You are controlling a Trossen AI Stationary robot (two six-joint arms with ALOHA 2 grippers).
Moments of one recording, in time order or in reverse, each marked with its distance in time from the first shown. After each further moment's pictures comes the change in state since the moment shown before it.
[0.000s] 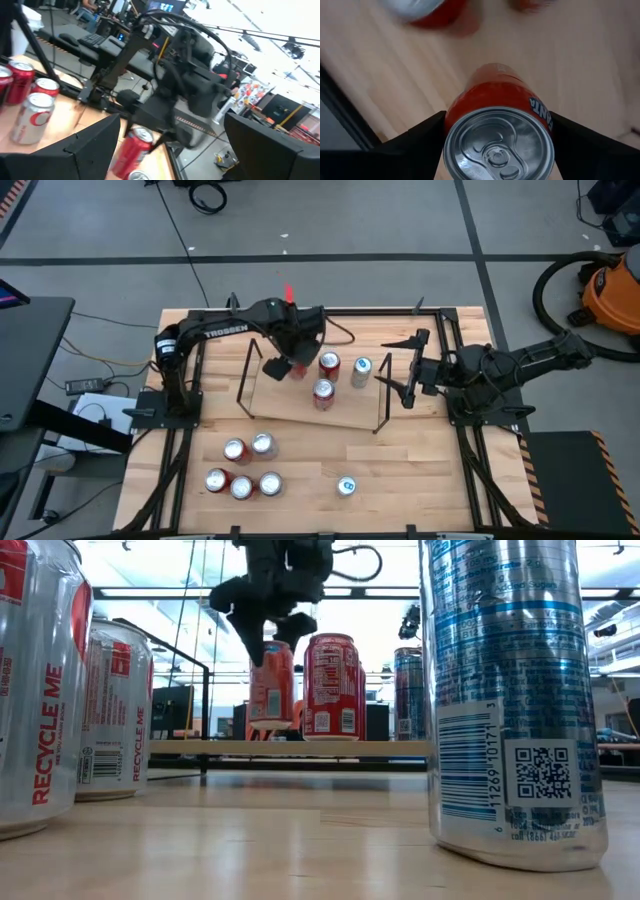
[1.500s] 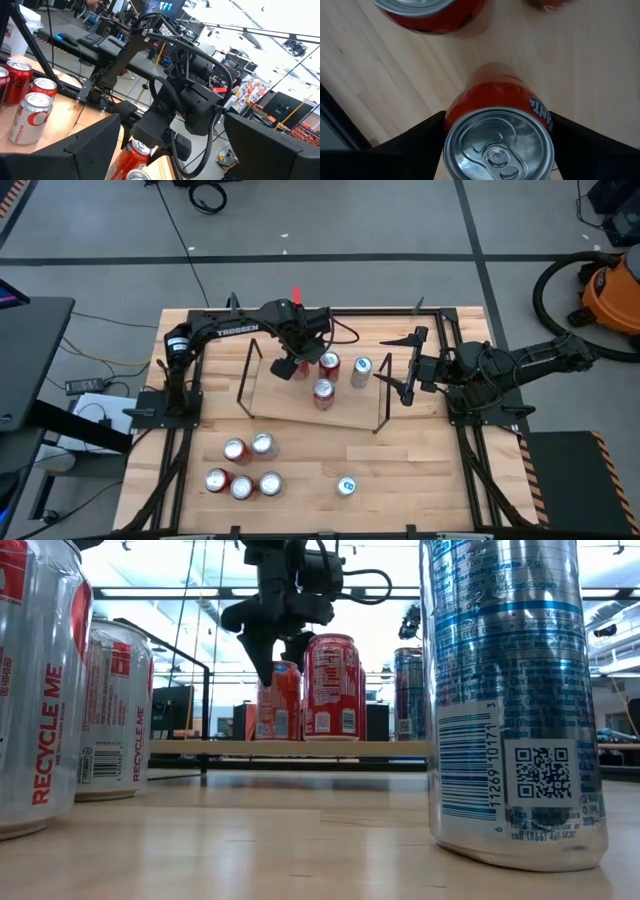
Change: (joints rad) left arm 0.028 0.089 0.003 0.043 -0.003 -0.053; right arm -0.040 0.000 0.000 -0.006 -0.058 0.017
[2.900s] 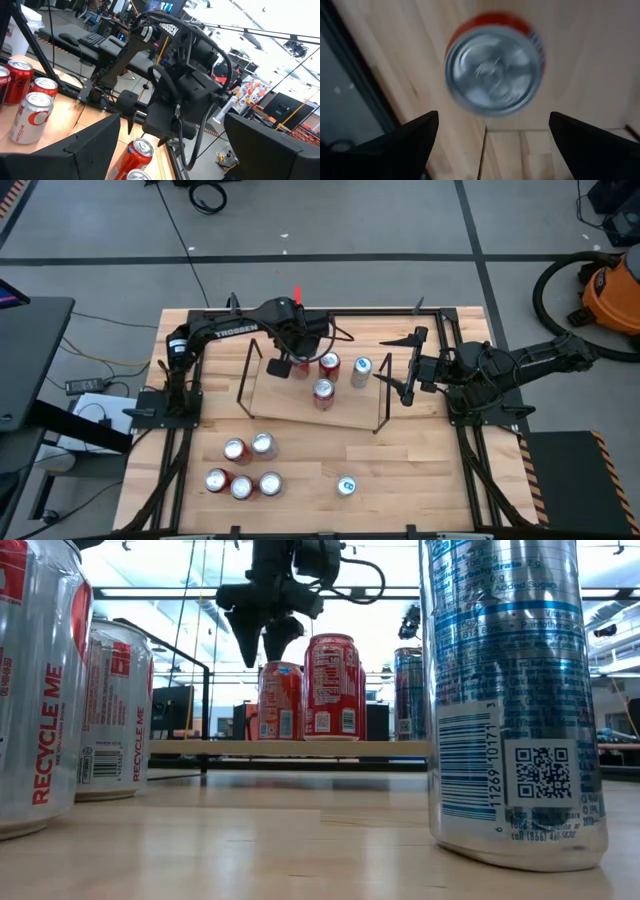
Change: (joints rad) left arm -0.036 0.003 0.118 -0.236 -0.198 -0.282; right arm 0.000 0.000 0.000 -0.001 -0.004 -0.003
